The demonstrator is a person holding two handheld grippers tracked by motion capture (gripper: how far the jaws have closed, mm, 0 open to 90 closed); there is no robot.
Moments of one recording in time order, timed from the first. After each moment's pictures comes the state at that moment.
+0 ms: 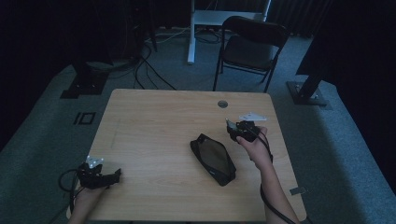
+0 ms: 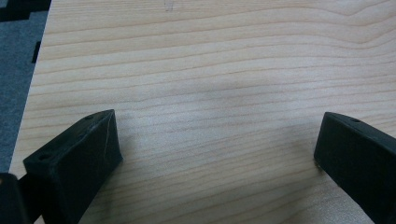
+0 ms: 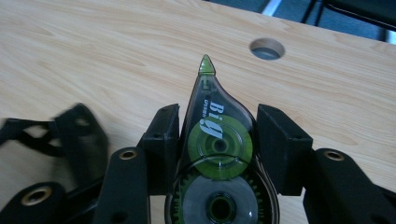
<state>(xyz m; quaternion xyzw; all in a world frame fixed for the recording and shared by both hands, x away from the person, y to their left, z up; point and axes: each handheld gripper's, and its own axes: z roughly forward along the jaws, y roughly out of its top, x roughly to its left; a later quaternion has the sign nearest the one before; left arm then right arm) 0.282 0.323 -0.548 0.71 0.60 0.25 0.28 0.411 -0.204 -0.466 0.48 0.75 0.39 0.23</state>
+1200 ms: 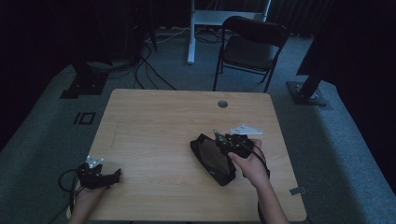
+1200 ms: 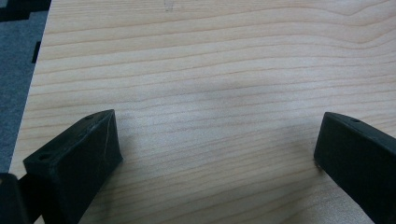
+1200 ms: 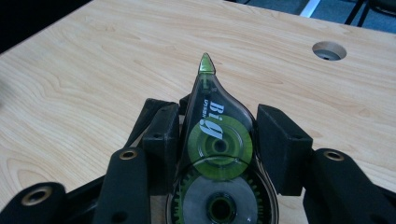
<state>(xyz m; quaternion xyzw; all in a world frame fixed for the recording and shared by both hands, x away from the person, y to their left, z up) 0.282 0.323 -0.548 0.71 0.60 0.25 0.28 0.338 -0.164 -0.435 0.45 0.76 0.42 0.19</state>
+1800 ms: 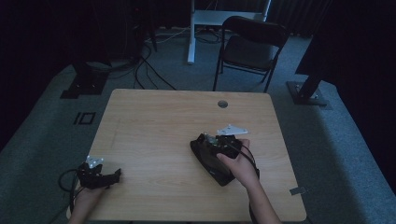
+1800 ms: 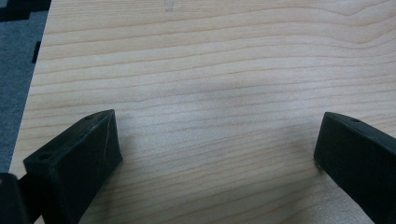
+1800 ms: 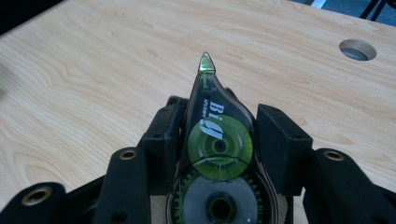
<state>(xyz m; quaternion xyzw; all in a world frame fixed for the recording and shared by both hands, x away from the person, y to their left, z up) 0.282 0.323 -0.548 0.71 0.60 0.25 0.28 0.339 -0.130 -0.438 0.44 0.78 0.40 0.19</state>
